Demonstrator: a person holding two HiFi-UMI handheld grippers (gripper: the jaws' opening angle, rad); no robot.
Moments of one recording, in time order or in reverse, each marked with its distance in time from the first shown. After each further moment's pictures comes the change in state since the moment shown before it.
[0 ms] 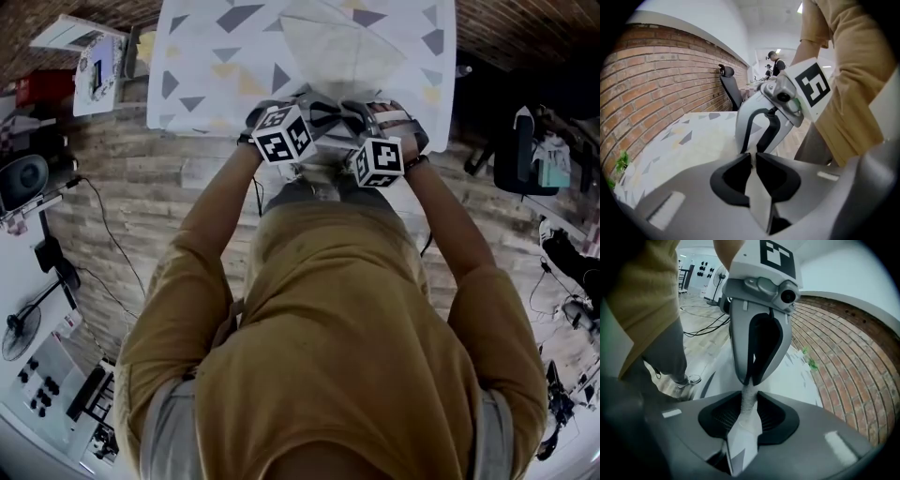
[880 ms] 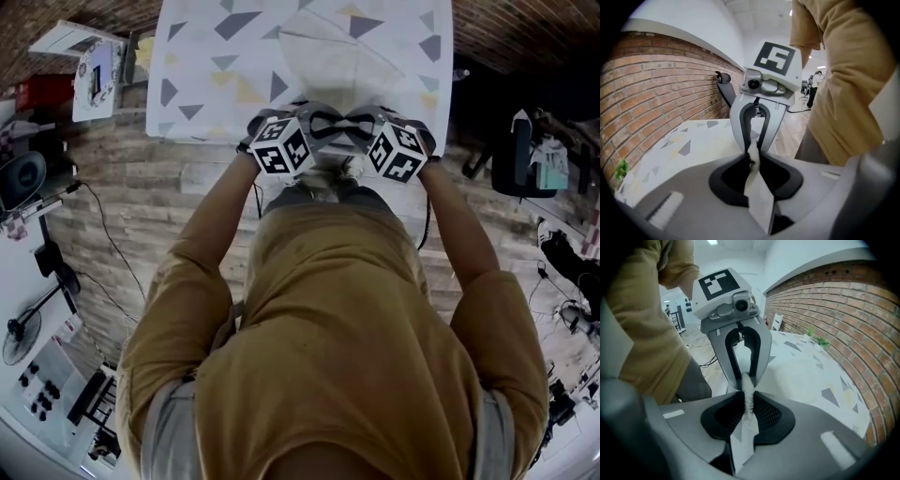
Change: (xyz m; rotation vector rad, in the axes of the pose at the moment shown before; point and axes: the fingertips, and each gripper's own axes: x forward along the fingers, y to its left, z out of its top) left arm -0.003 -0.003 0.016 0.056 -0.059 -0.003; right arm -0.025 -0.001 0.001 0.364 -0.082 0.316
